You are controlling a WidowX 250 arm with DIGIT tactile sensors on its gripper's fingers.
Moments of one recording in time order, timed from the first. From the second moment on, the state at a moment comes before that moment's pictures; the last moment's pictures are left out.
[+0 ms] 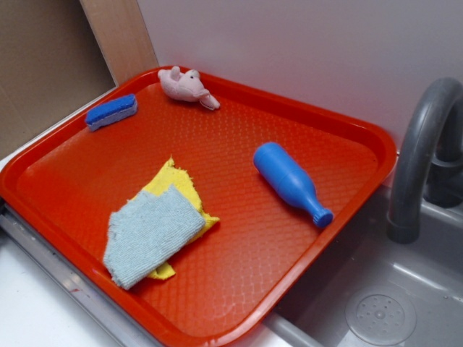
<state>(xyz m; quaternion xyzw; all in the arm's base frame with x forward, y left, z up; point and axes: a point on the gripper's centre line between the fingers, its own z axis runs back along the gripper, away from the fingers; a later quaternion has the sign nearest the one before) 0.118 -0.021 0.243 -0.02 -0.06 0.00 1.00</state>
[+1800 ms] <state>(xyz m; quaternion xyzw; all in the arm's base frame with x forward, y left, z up) 0.250 -0.204 0.159 0.02 -0.10 -0.75 0.65</state>
